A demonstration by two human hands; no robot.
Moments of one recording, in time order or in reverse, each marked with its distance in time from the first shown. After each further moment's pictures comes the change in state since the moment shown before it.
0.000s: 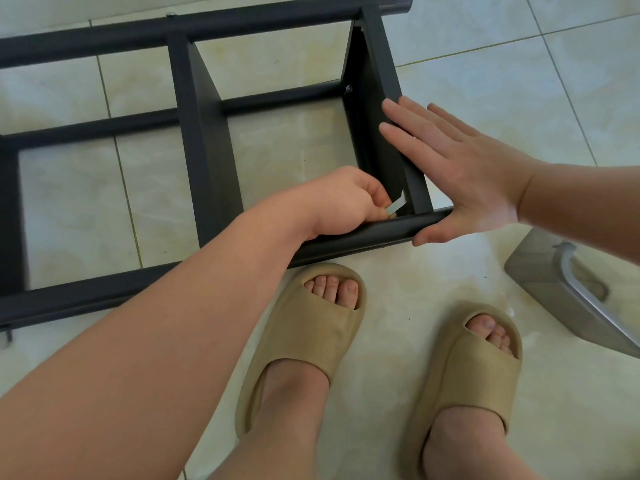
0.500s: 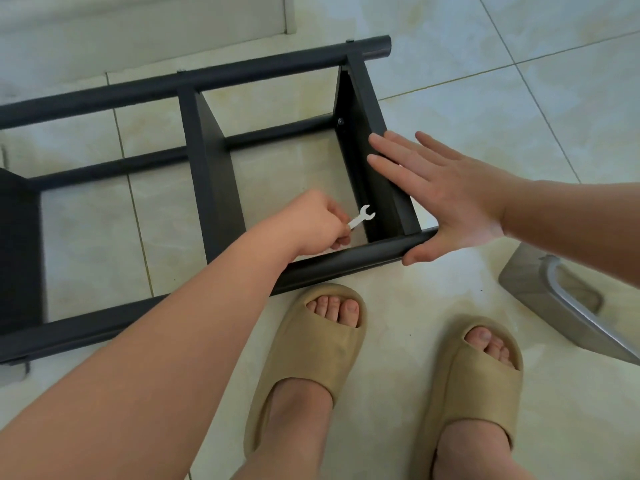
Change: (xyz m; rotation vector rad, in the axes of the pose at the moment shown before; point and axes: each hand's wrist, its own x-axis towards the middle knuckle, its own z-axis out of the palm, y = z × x) left_hand -0.003 -0.012 -0.012 0.009 0.164 -0.160; right_hand 0.000 -0.008 -0.019 -0.029 -0.170 0.073
